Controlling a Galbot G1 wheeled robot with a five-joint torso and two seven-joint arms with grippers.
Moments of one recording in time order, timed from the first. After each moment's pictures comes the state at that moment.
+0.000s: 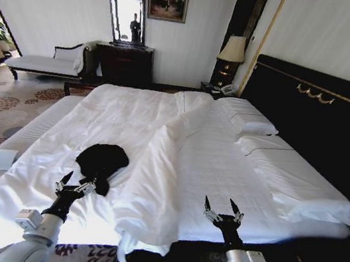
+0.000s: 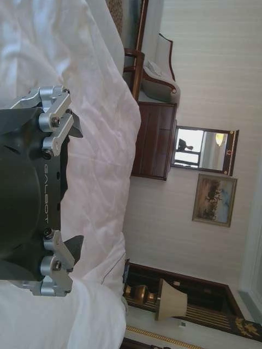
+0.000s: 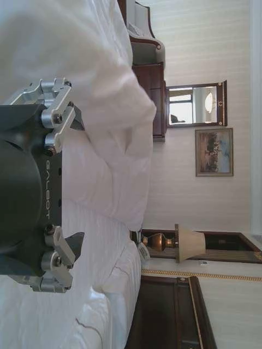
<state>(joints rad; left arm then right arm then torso) 1.86 -1.24 -0.80 -2.32 -0.57 0.08 -0.06 -1.88 1.47 0.62 2.29 0.15 0.02 -0.05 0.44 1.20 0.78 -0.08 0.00</state>
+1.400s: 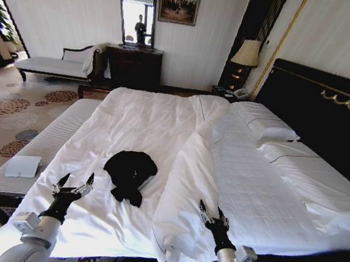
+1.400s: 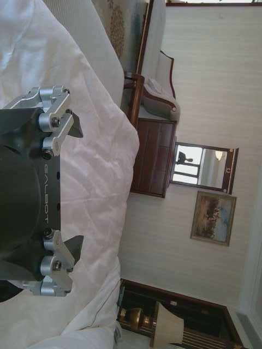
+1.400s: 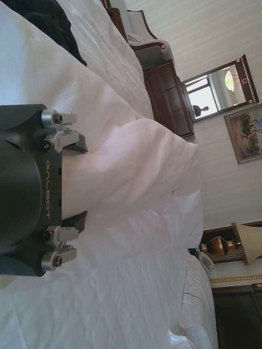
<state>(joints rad) 1.86 -1.26 -0.81 -2.30 -0.58 0.06 -0.06 -1.84 1.47 0.57 2.23 0.39 -0.11 0.01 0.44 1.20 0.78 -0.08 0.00</state>
